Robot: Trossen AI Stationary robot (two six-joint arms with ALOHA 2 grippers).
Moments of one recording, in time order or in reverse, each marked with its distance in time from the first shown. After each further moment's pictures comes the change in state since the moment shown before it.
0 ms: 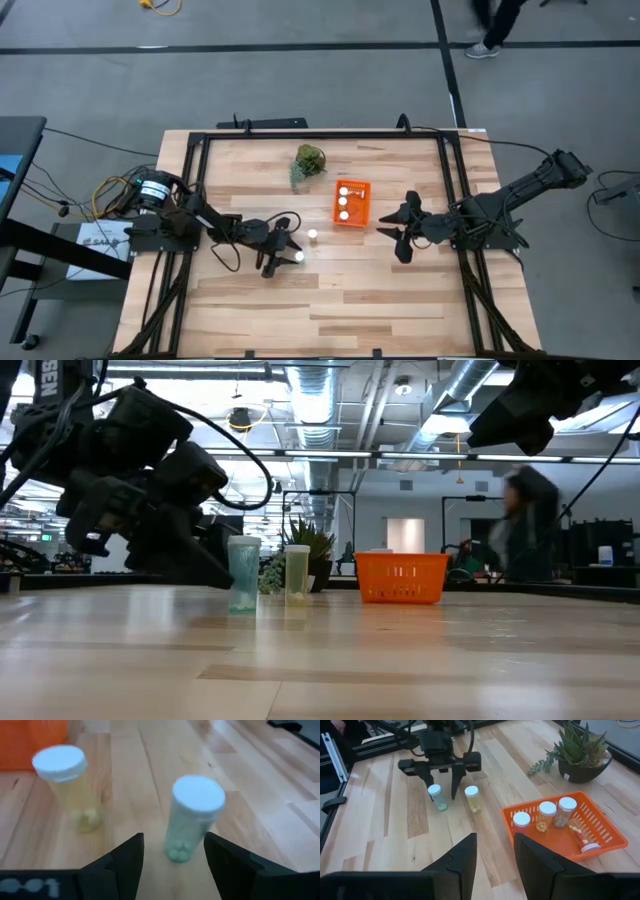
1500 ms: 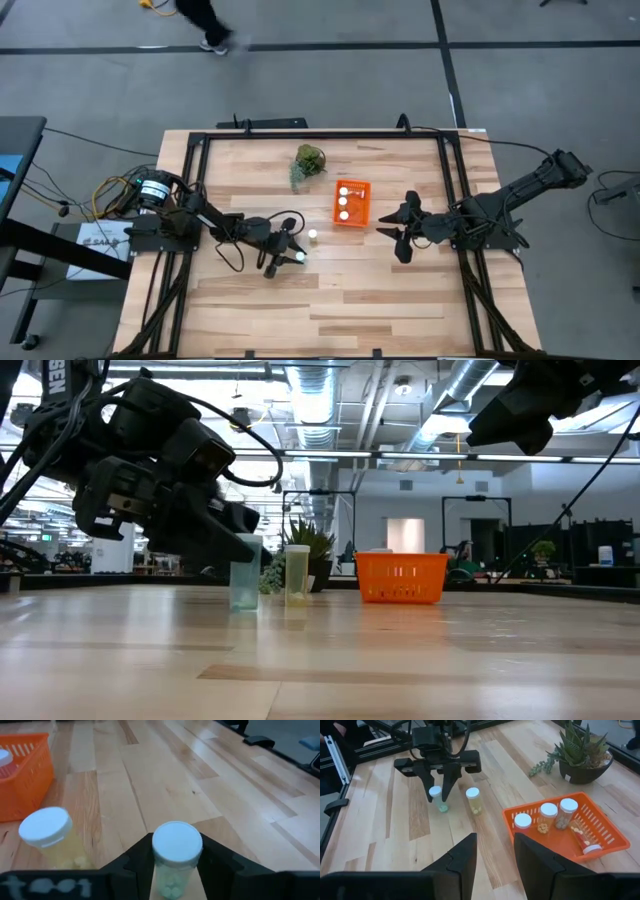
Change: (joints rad) left arm 0.014 -0.001 0.040 0.045 0.074 0.099; right arm 0.000 0.000 0.000 0.008 -0.004 0.000
